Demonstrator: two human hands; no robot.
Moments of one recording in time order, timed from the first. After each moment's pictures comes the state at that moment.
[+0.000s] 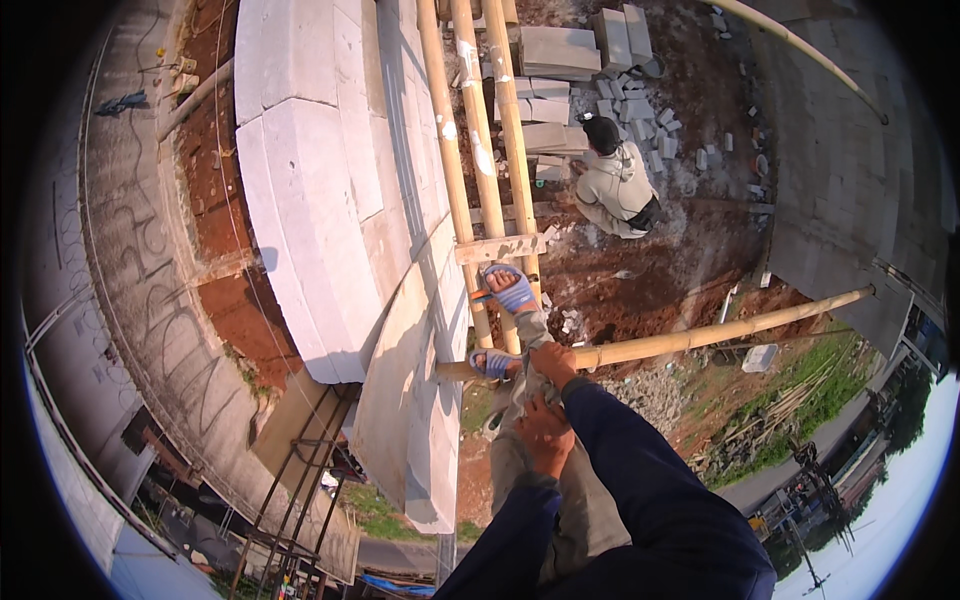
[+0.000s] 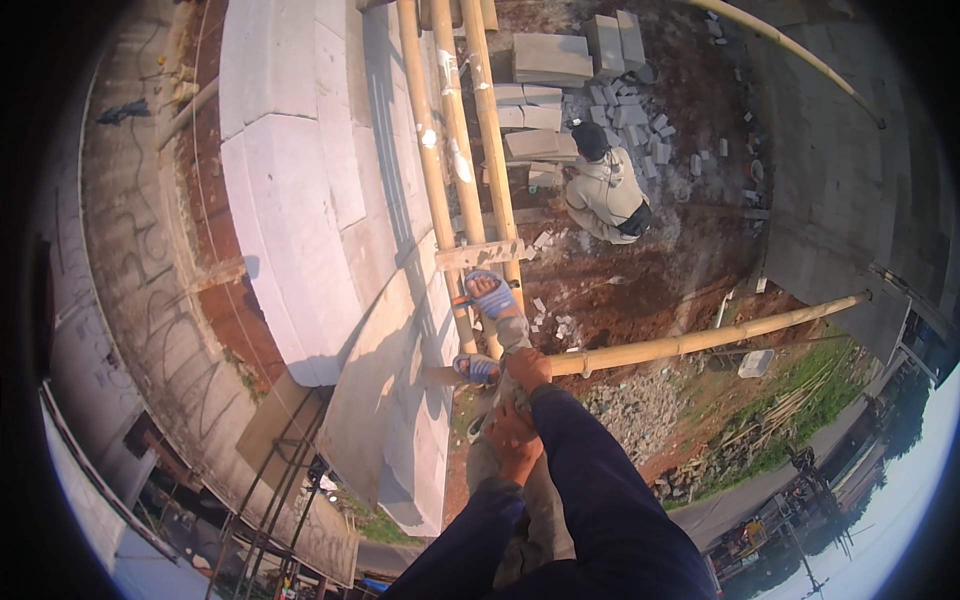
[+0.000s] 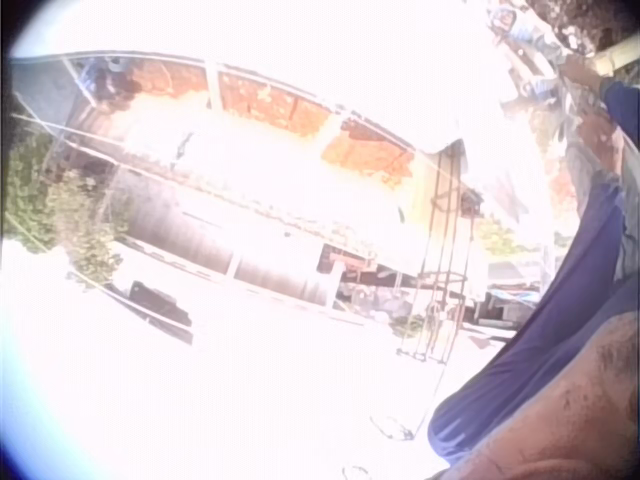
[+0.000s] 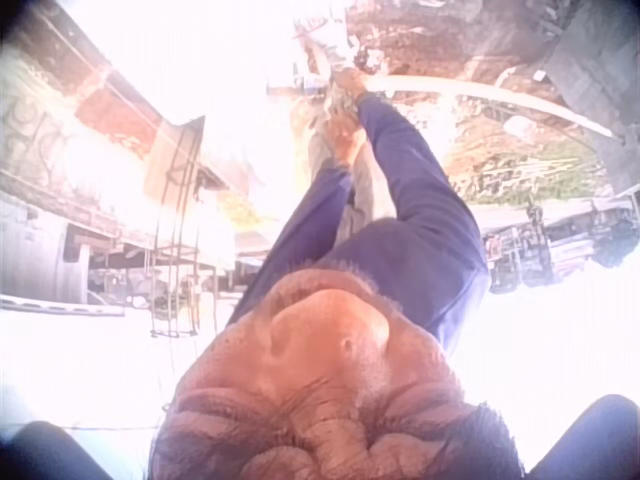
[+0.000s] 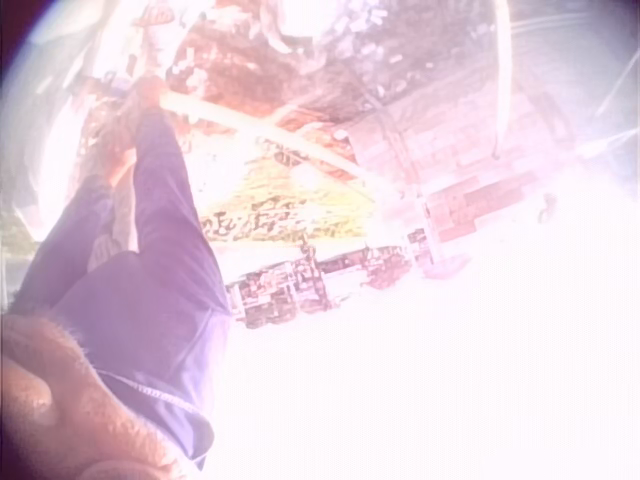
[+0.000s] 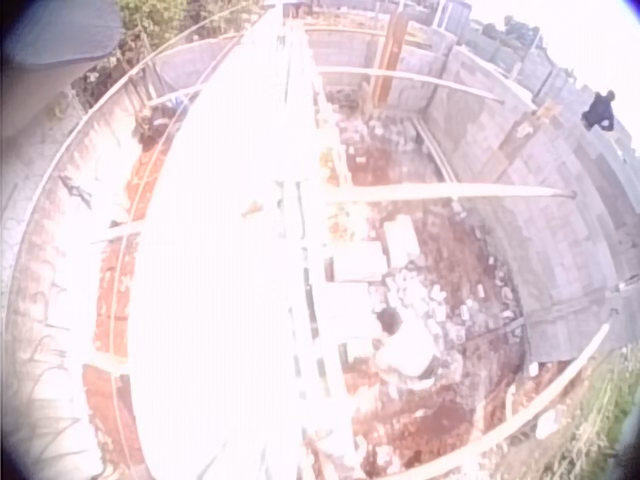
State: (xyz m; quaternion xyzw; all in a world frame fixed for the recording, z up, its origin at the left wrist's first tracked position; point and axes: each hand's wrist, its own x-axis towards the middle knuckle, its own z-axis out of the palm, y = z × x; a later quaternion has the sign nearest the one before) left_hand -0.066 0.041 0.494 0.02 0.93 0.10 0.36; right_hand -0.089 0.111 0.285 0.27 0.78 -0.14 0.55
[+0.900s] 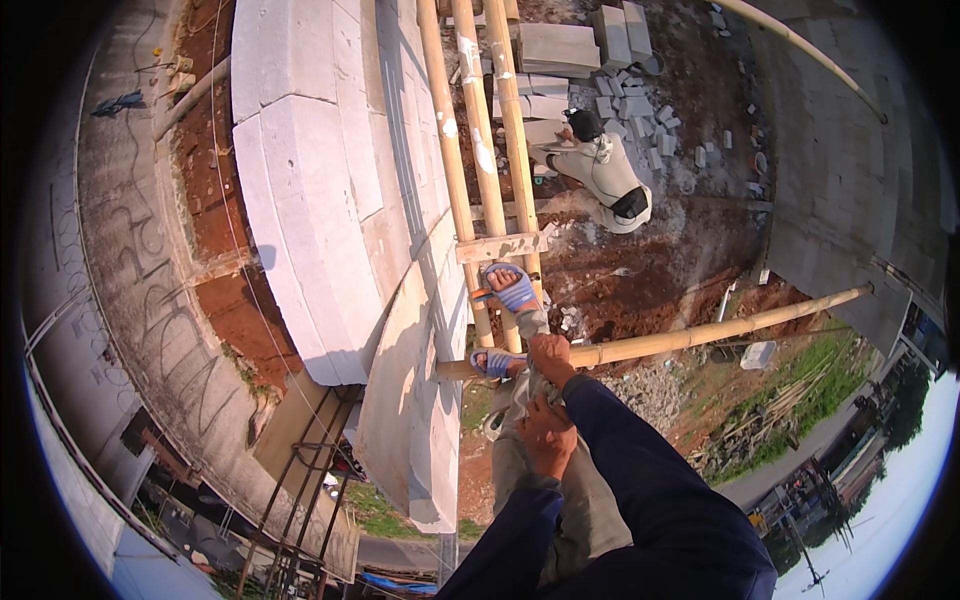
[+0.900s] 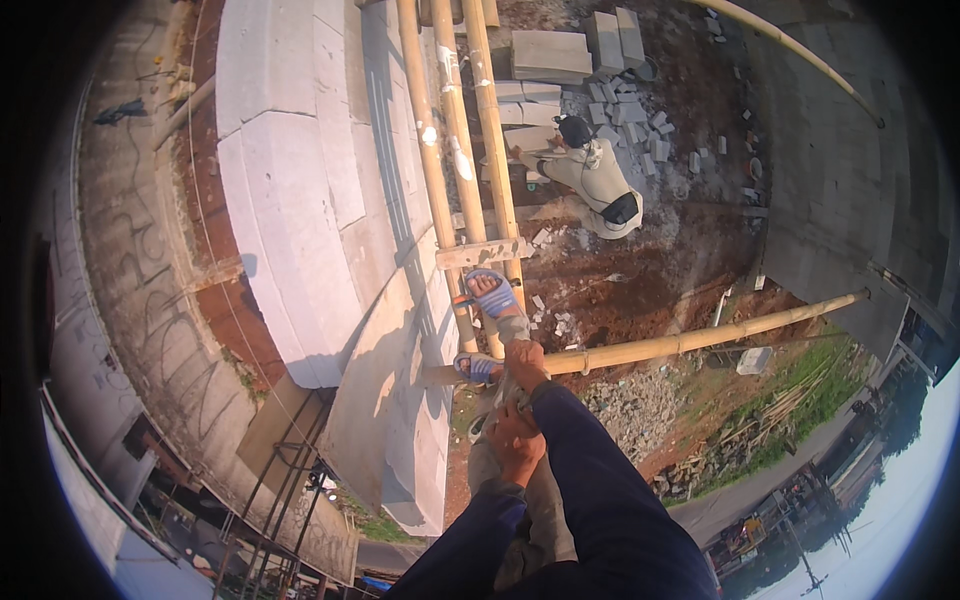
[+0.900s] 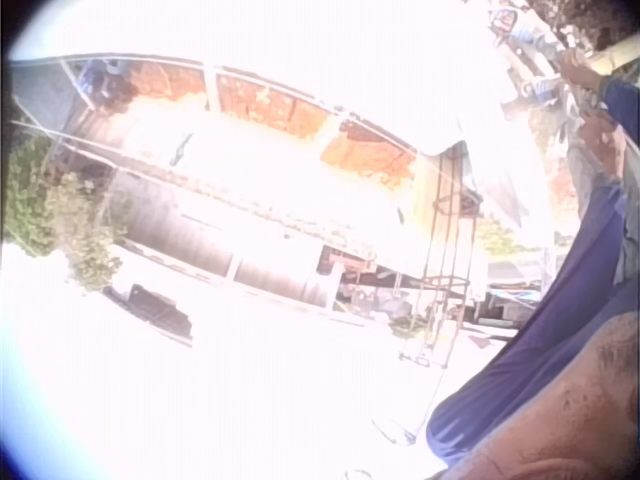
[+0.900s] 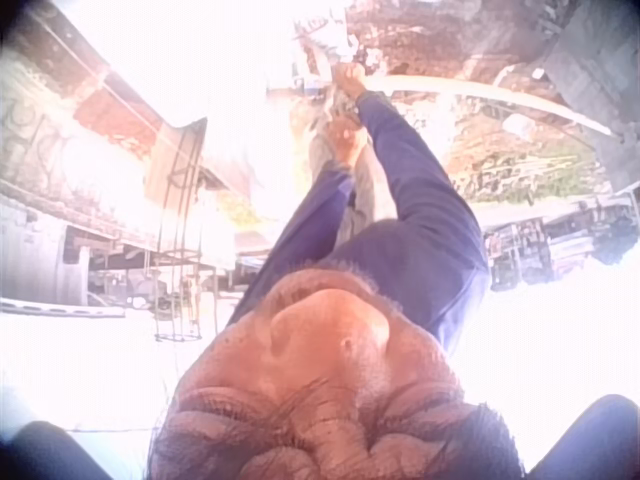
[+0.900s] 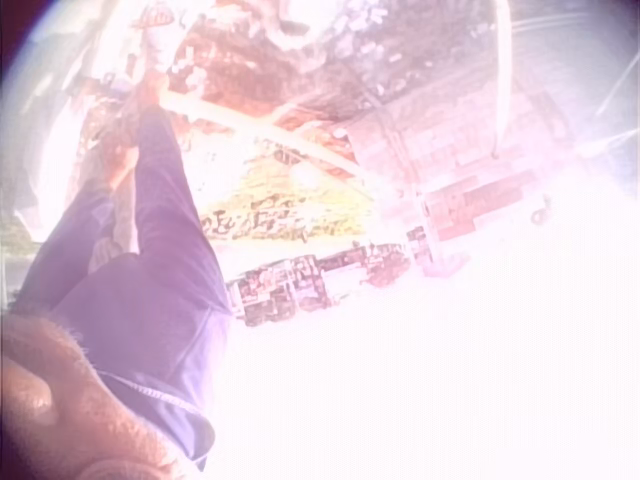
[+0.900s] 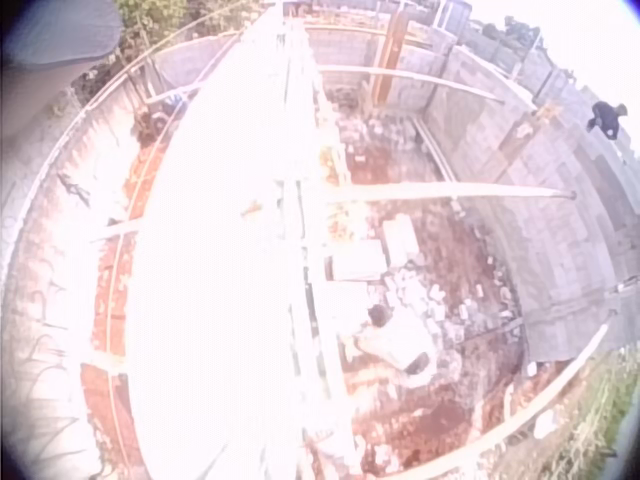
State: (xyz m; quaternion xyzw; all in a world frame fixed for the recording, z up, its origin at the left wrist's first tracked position) left_hand -0.084 0.045 0.506 -0.02 0.91 0.10 0.40; right_hand -0.082 0.108 0.265 0.08 0.90 -0.15 0.40
